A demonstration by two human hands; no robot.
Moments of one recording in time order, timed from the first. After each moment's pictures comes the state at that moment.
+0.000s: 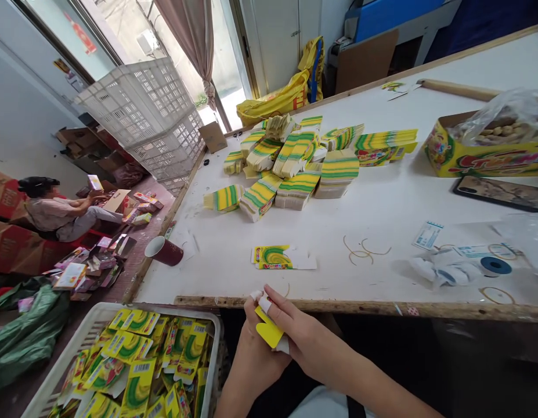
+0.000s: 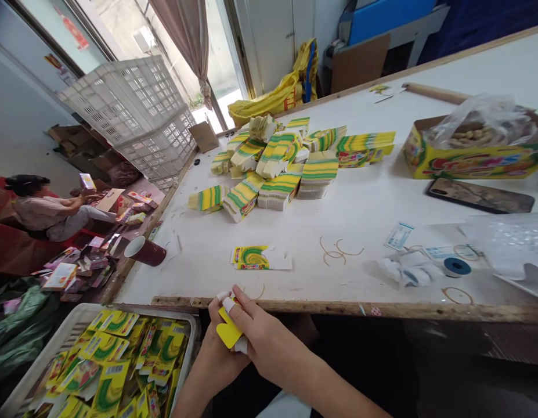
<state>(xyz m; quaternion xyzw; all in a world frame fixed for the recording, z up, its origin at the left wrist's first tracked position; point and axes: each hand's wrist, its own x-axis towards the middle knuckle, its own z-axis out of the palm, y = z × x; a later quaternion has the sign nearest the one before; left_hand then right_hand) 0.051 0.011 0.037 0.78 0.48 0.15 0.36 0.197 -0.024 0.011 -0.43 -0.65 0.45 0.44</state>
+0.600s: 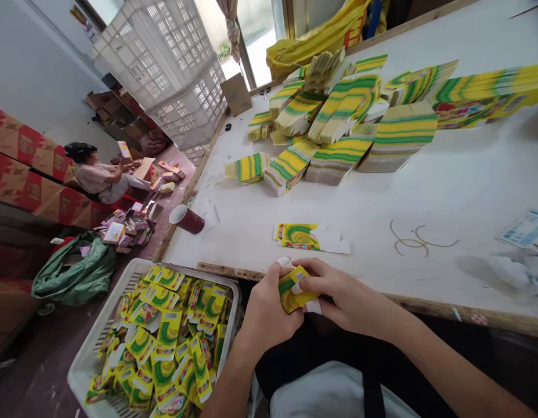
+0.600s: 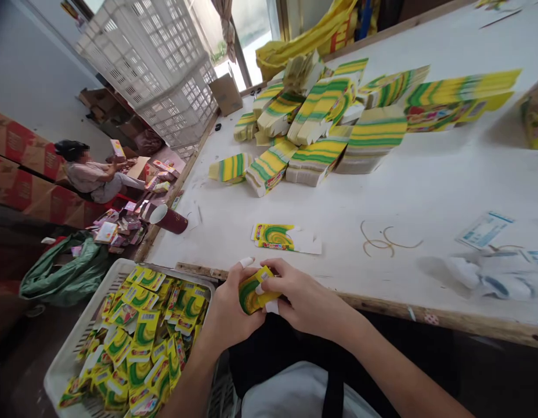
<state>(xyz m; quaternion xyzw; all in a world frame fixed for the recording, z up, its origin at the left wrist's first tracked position) 0.052 0.031 0.056 0.79 0.49 0.11 0.35 0.235 0.007 0.007 -0.38 -0.70 0.47 0.39</state>
